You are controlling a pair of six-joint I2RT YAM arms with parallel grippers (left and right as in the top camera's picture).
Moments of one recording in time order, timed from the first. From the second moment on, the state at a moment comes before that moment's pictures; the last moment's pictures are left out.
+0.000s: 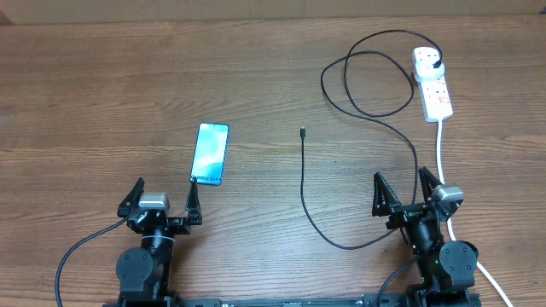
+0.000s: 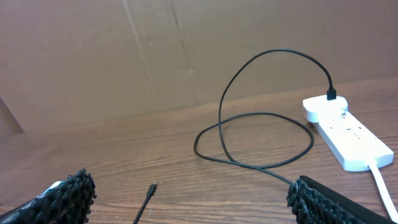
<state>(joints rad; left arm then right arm) -0.02 0.00 0.01 -0.08 0.01 -0.02 0.08 0.01 0.02 -0.02 -0.12 0.25</state>
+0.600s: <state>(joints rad) -0.02 0.05 0.11 -0.18 0.01 -0.05 0.08 0.07 0.20 -0.01 -0.09 0.21</state>
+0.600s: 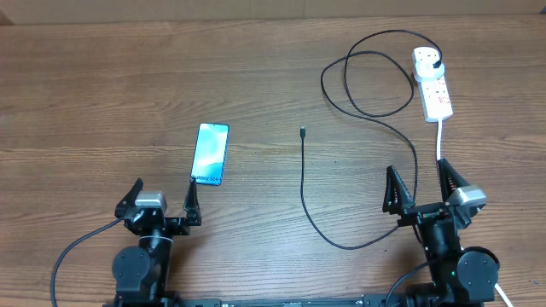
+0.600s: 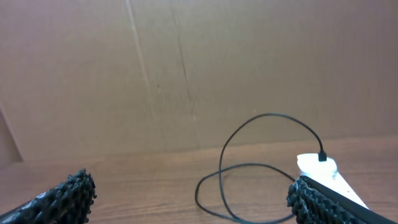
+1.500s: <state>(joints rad) -0.02 0.93 1.03 -0.76 0.14 -0.05 0.08 0.90 1.08 -0.74 -0.16 0.20</state>
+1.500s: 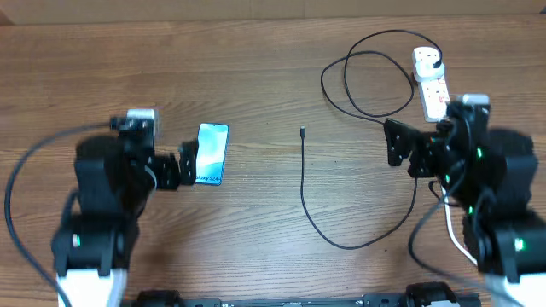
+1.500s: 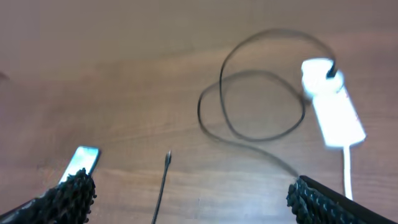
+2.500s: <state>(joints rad) -0.03 1.70 1.58 -1.15 0.31 -0.07 0.08 1.42 1.43 -1.08 -0.27 0.20</state>
